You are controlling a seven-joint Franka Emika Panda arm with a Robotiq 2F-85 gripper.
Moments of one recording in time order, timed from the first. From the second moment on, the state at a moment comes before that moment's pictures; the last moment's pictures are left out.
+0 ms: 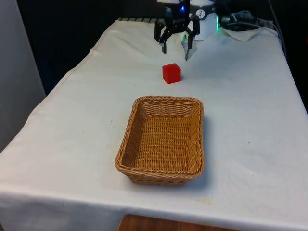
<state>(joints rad) 0.18 -0.14 -0.35 -2.75 -0.12 2.64 -0.63</state>
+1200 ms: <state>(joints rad) 0.18 -0.05 -0.35 -2.75 -0.11 2.72 -0.63</state>
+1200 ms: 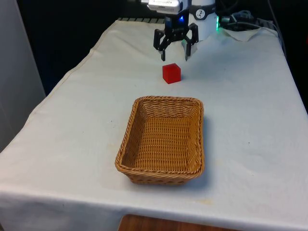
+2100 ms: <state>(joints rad) 0.18 0.08 -0.35 -2.76 -0.09 2.86 -0.63</state>
